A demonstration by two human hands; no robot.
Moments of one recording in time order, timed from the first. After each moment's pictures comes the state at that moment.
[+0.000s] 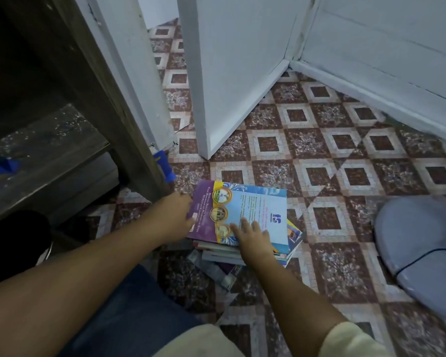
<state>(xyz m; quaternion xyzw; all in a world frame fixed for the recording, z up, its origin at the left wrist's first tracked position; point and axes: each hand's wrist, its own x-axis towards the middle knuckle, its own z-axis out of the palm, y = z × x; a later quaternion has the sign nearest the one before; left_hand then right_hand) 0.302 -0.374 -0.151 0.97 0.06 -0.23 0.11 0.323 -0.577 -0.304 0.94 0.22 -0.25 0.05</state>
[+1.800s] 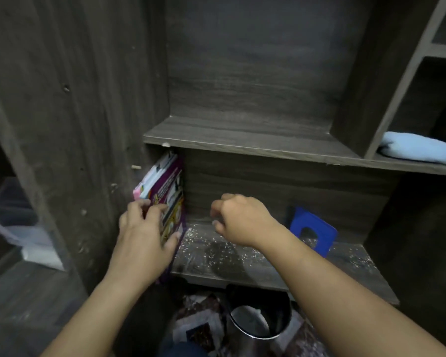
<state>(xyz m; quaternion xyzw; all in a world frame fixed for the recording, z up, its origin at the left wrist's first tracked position) -0.145 -0.031 0.045 0.78 0.54 0.32 0.05 0.054 -0.052 0.087 0.65 0.76 0.07 -0.06</state>
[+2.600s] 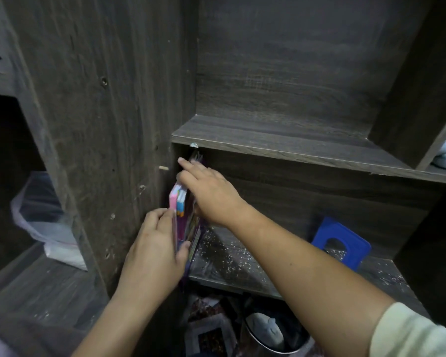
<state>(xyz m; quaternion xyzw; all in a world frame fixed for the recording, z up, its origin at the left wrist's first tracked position) -0.163 -0.025 0.035 0.77 0.54 0.34 0.07 -0.004 0.056 0.073 0.52 0.83 0.13 -0.17</state>
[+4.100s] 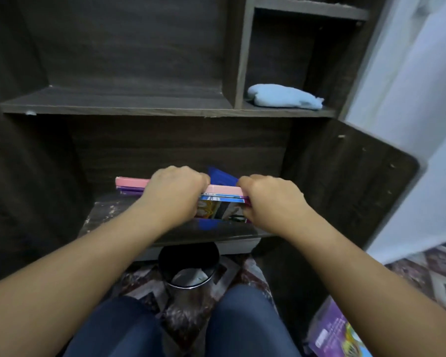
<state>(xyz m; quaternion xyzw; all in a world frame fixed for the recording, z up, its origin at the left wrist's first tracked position) 0.050 -0.153 0.109 0.94 0.30 0.07 -0.15 0.201 -0.260 0.091 0.77 0.62 0.16 -0.06</state>
